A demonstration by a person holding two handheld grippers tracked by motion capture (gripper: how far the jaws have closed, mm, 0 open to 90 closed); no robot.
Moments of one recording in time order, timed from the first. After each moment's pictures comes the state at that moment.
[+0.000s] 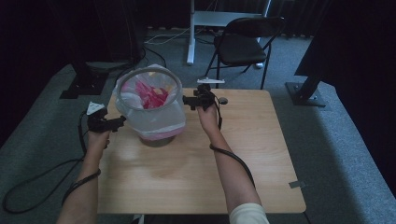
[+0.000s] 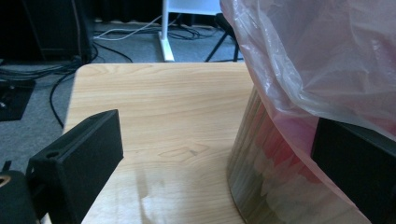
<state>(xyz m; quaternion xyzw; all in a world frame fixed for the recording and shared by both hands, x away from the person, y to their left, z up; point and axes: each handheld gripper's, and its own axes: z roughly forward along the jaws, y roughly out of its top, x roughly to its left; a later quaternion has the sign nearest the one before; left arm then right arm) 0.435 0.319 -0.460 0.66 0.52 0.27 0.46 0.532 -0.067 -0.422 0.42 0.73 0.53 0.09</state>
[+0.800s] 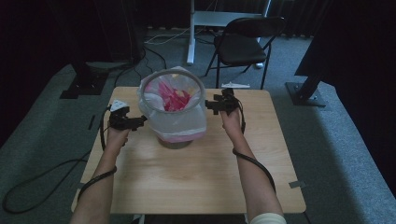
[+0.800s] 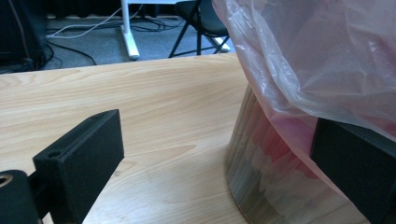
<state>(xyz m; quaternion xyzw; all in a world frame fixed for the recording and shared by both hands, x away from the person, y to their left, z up) 0.448 0.253 -0.457 0.70 0.48 0.24 0.47 0.516 -0.149 -0.424 0.42 0.73 0.53 0.08</state>
